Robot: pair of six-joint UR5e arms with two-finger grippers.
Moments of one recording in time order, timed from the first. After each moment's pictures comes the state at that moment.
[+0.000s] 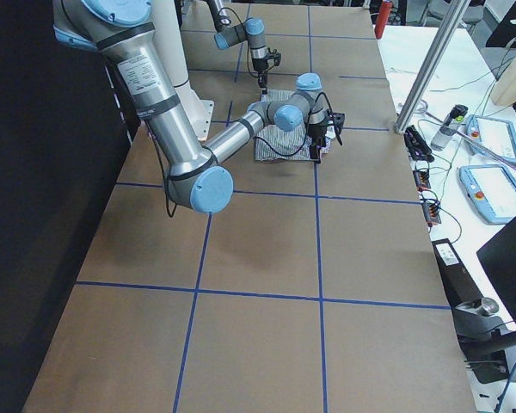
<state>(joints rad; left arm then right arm) -0.42 -1.81 -1.81 -2.10 -1.72 -1.22 0.79 -1.05 1.62 -1.44 1.81 1.25</state>
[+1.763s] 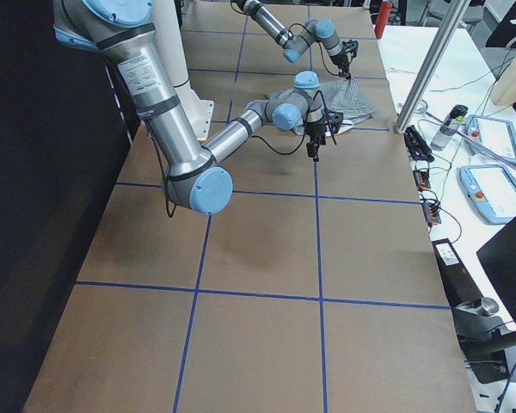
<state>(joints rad) -0.87 -2.28 -0.95 -2.37 -1.60 -0.67 0.78 -1.06 1.66 -1.44 1.79 1.36</state>
